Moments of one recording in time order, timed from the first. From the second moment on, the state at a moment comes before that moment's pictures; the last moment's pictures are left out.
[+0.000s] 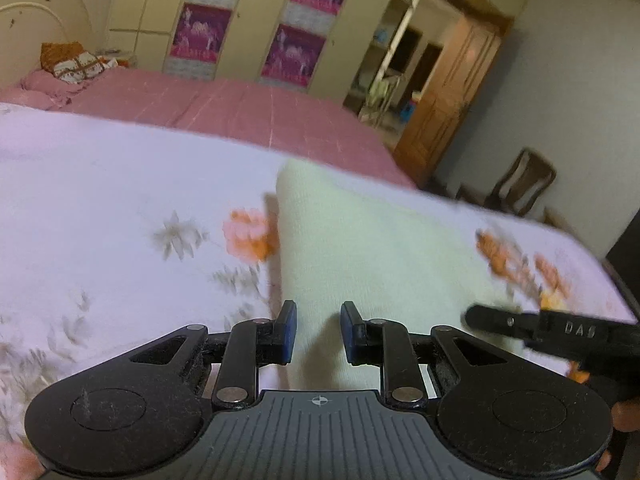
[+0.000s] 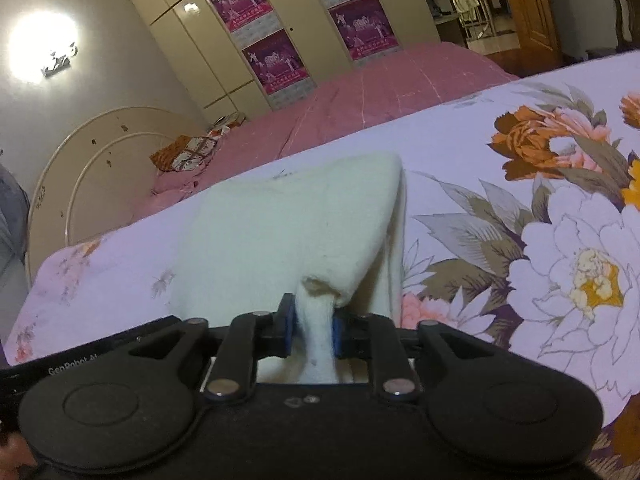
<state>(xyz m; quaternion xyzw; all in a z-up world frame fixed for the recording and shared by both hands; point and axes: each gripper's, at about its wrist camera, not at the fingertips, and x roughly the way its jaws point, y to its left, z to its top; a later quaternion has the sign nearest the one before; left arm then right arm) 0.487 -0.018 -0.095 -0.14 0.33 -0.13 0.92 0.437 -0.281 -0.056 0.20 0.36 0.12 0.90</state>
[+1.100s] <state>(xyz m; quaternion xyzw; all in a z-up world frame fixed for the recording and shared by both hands) 0.421 -0.010 -0.117 -0.13 0.39 -0.15 0.90 0.348 -0.310 -0.069 0.24 0.40 0.15 0.87</state>
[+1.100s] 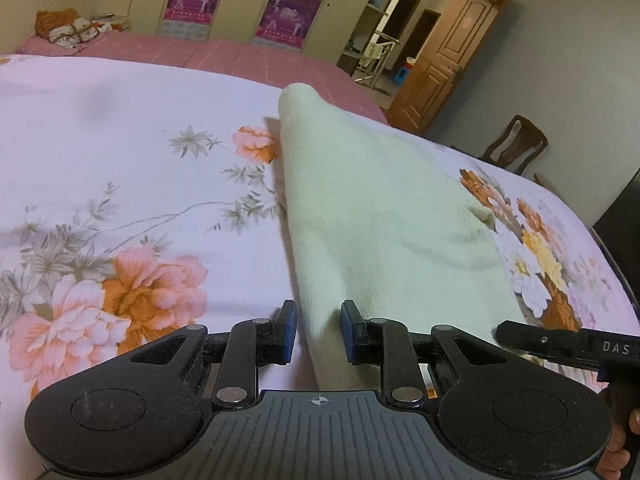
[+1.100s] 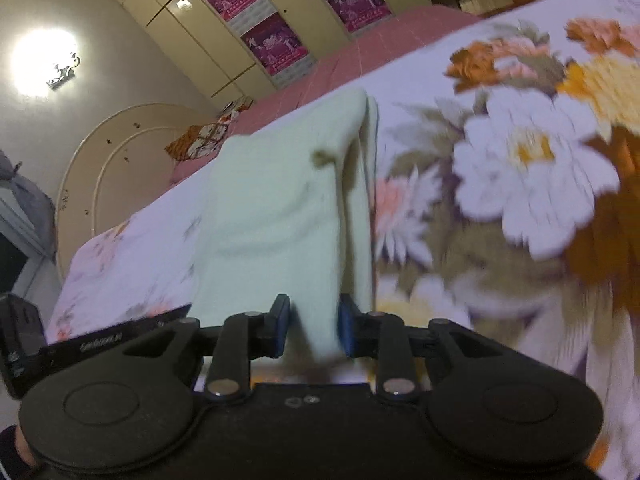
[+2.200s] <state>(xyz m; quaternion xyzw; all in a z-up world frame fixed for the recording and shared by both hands) 0.462 -0.038 -0.066 -0.02 0.30 -0.13 0.94 0.393 -0.254 -0.023 0.00 0.32 0.08 0.94</state>
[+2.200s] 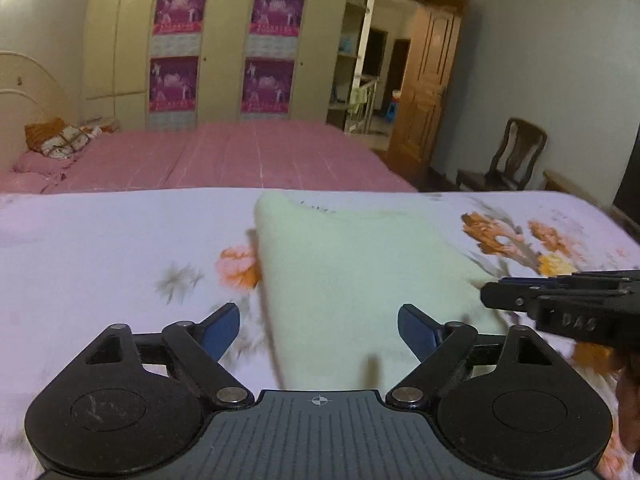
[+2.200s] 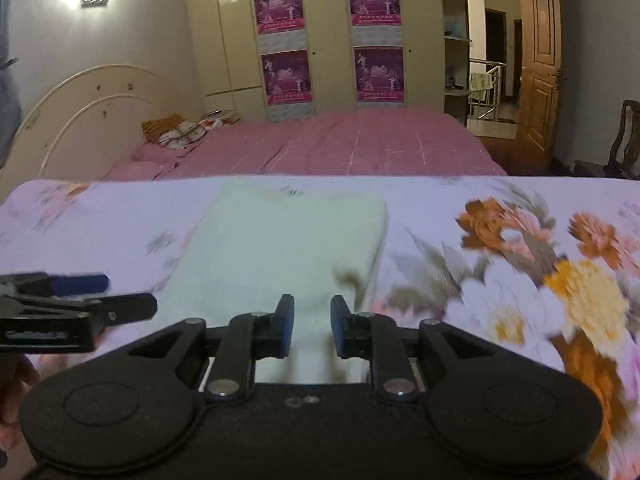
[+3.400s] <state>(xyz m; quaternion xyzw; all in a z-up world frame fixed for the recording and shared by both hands) 0.498 -0.026 -0.096 -0.06 0.38 -0.14 0.91 0.423 -0.305 -0.055 0.15 0.37 0.07 0.91</state>
